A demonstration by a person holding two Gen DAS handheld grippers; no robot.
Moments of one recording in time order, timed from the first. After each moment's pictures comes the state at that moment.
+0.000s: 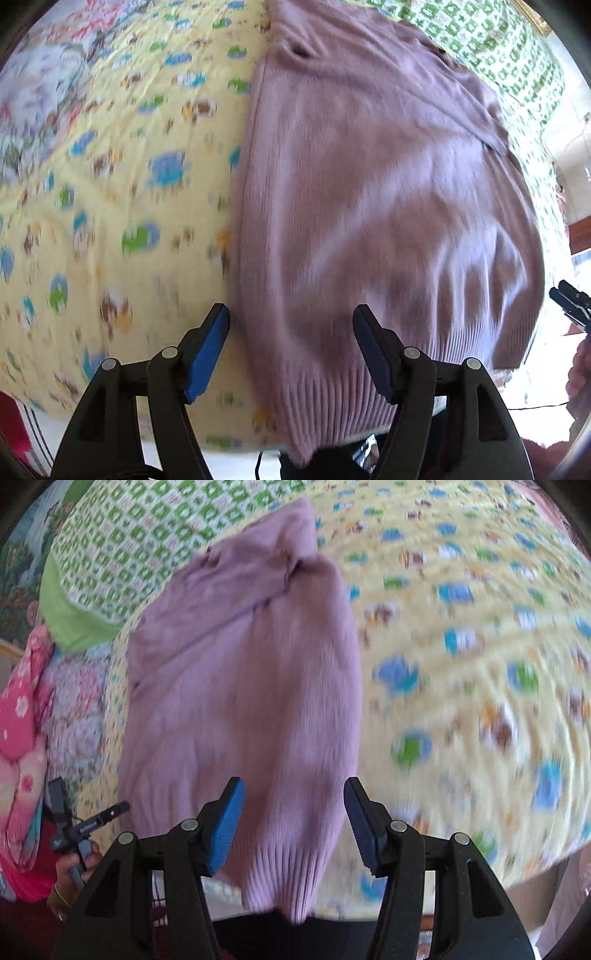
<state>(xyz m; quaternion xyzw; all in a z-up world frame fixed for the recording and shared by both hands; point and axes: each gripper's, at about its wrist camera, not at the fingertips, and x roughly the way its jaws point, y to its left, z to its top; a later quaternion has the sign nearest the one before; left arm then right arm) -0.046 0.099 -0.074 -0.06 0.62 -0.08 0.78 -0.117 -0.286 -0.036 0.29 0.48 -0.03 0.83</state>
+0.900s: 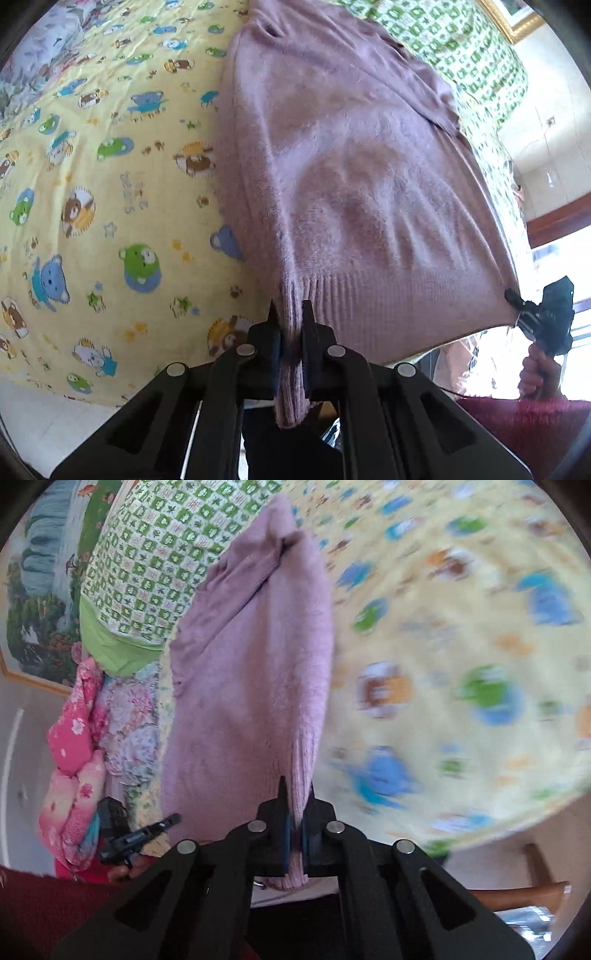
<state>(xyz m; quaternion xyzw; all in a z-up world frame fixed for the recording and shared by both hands) -0.088 0.089 -0.087 -0.12 0.60 -0.15 0.77 -0.192 -0.312 -0.078 0.41 0.41 0.02 0.82</state>
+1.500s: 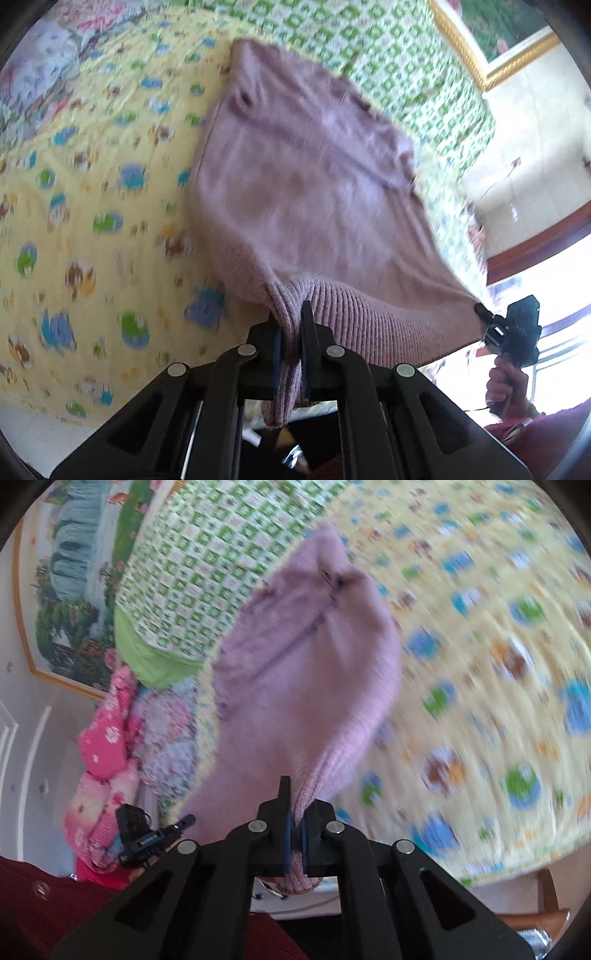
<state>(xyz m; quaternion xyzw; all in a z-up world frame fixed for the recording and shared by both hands) -0.056 0.109 -0.018 -0.21 0.52 -0.19 0.81 -0.144 -0.315 -0.012 0.42 0.34 0.09 0.84</state>
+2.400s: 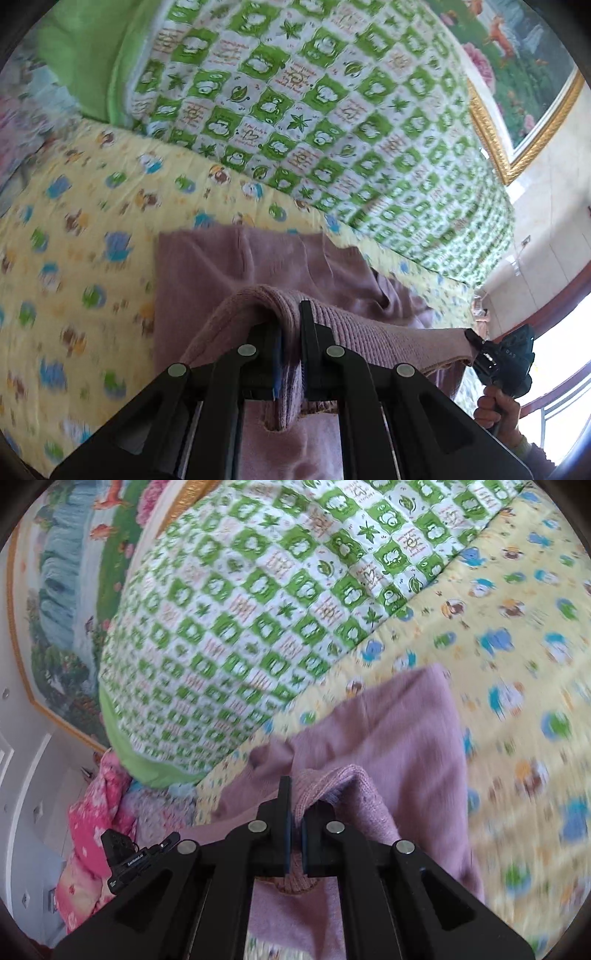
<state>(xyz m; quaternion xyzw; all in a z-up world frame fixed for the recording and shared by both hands) 0.293 0.074 0.014 -0.22 0.42 -0.15 0.87 0.181 -0.424 0.046 0.39 0.28 0.08 0.88</state>
